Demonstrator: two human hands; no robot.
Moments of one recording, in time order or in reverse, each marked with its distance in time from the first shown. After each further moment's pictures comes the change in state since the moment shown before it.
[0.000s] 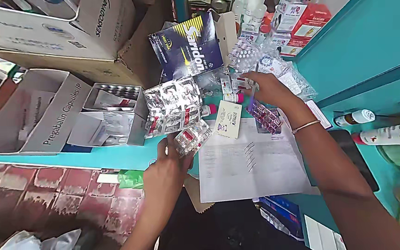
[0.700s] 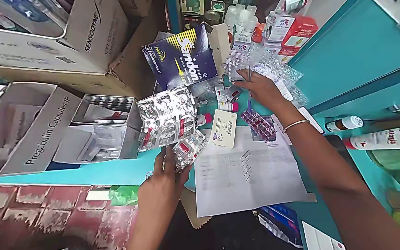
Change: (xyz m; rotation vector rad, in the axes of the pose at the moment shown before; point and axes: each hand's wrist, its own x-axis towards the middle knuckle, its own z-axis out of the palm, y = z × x) left_hand -0.004 -0.006 0.009 -0.038 0.029 0.069; right_hand 0.014 0.032 0.008 -0.202 0.226 -0.290
